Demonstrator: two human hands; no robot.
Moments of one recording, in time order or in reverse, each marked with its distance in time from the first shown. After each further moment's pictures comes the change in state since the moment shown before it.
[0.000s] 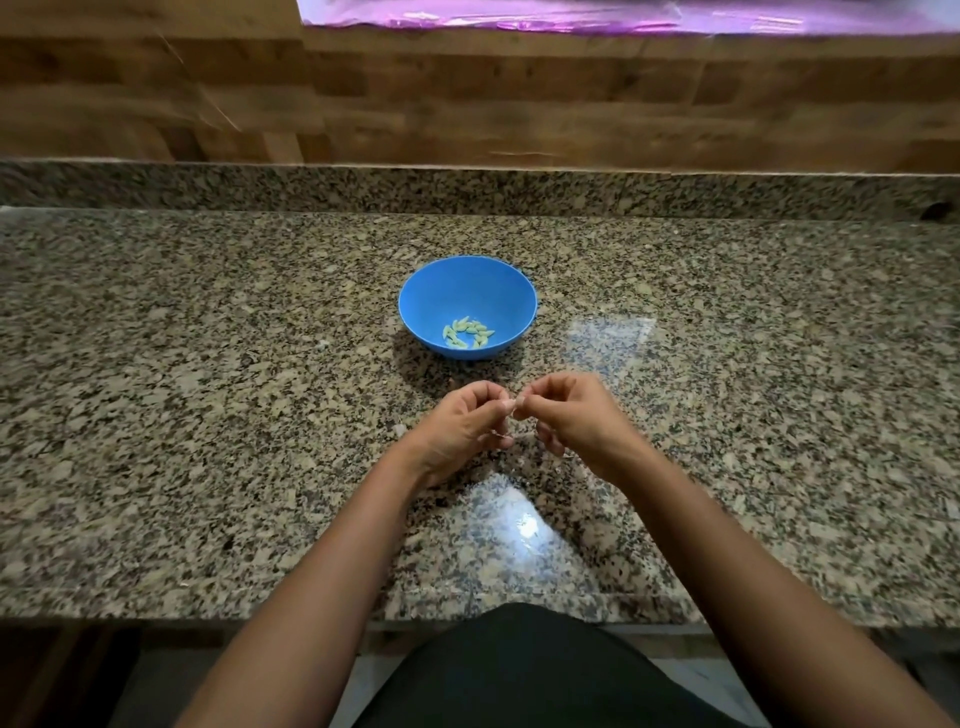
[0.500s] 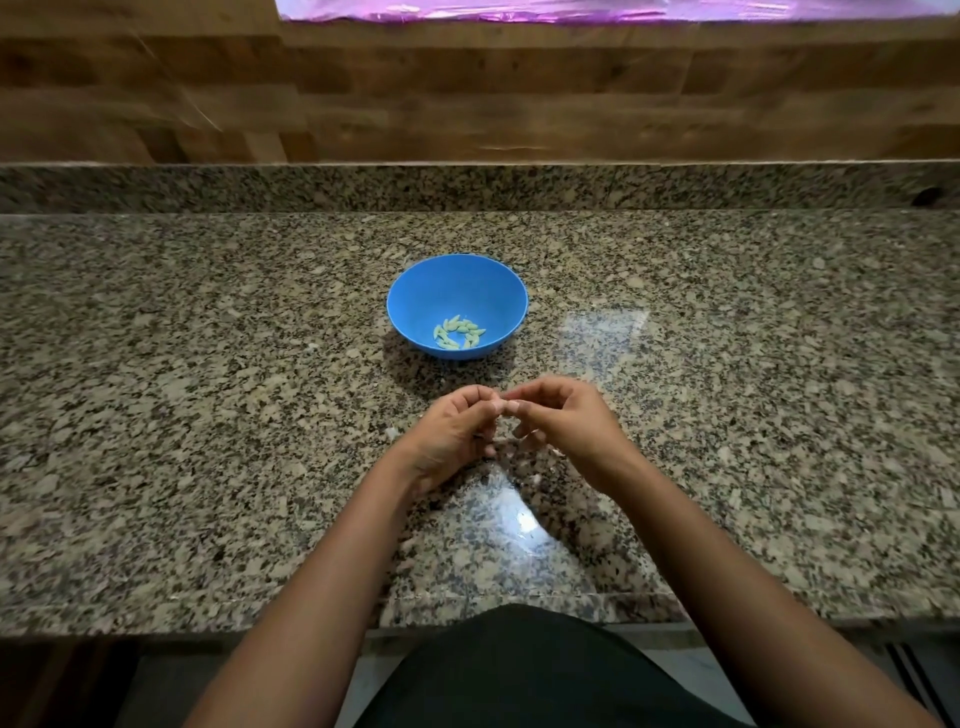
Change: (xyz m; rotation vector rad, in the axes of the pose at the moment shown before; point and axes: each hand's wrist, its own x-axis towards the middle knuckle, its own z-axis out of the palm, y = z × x) left_hand 0.003 -0.006 -0.001 -0.077 0.042 -0.043; right_hand -0.001 0.011 0.003 0.078 0.027 -0.077
